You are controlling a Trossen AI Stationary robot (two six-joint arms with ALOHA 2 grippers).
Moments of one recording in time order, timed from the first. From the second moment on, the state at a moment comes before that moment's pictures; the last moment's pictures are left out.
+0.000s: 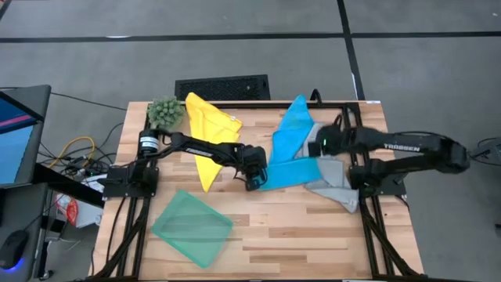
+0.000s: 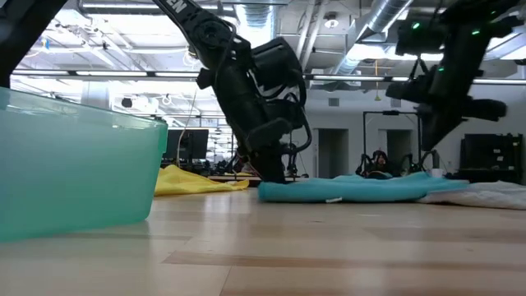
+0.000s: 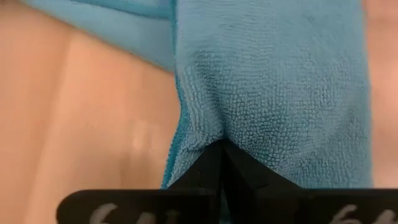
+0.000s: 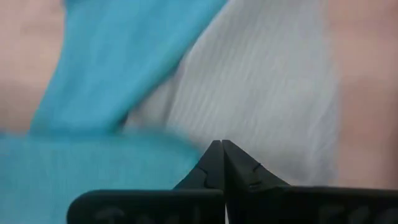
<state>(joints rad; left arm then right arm) 0.07 2.10 1.30 -0.37 0.03 -0.09 -0.25 1.02 0.63 -0.85 0.23 1.06</state>
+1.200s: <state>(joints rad) -0.11 2.09 1.30 -0.46 -0.02 -0.15 -0.71 1.32 0.66 -0.35 0.23 0.66</state>
